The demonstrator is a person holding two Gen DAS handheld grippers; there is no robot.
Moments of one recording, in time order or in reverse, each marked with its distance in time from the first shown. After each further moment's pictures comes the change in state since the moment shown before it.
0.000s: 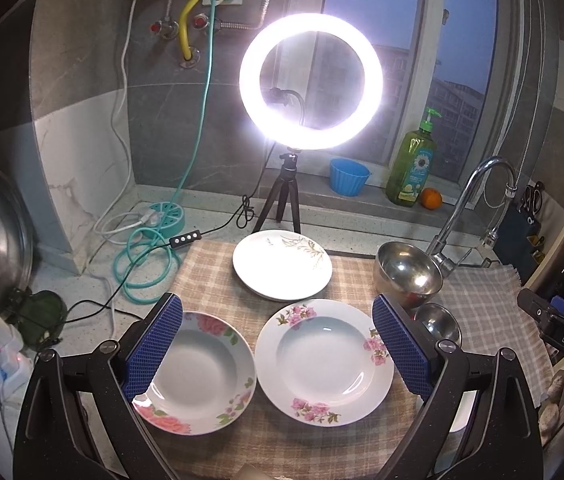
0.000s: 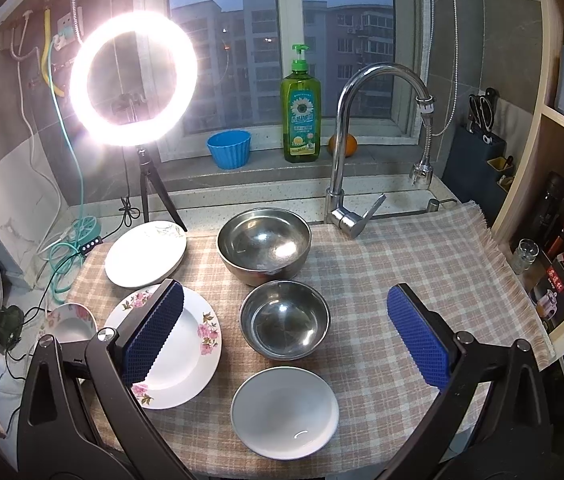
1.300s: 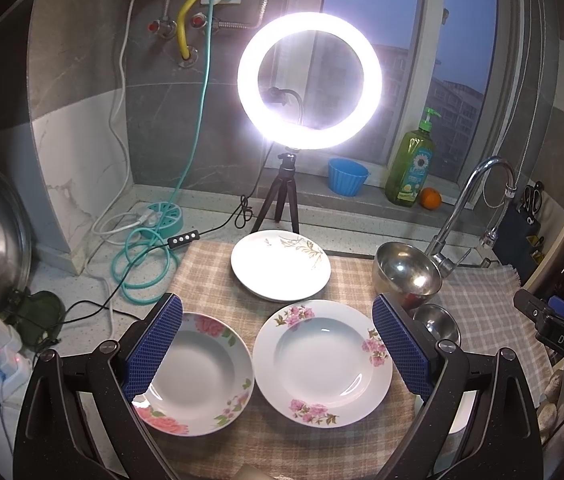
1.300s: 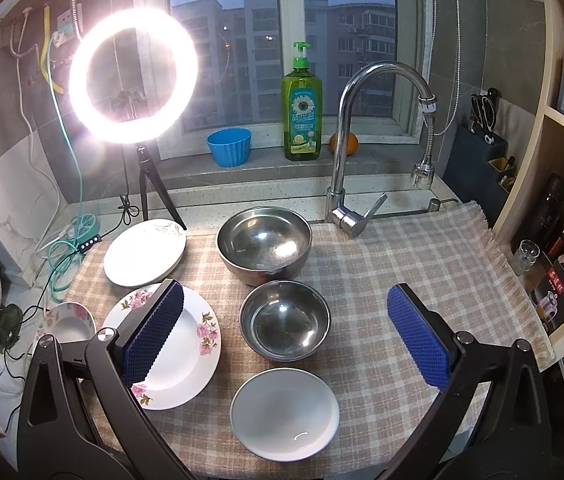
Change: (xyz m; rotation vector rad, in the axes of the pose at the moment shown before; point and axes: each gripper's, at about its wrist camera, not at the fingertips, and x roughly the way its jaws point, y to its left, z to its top) left arm 0.002 0.000 0.001 -0.003 0.001 -0.003; right arm 0.003 0.002 -0.001 -0.005 -0.003 -0.003
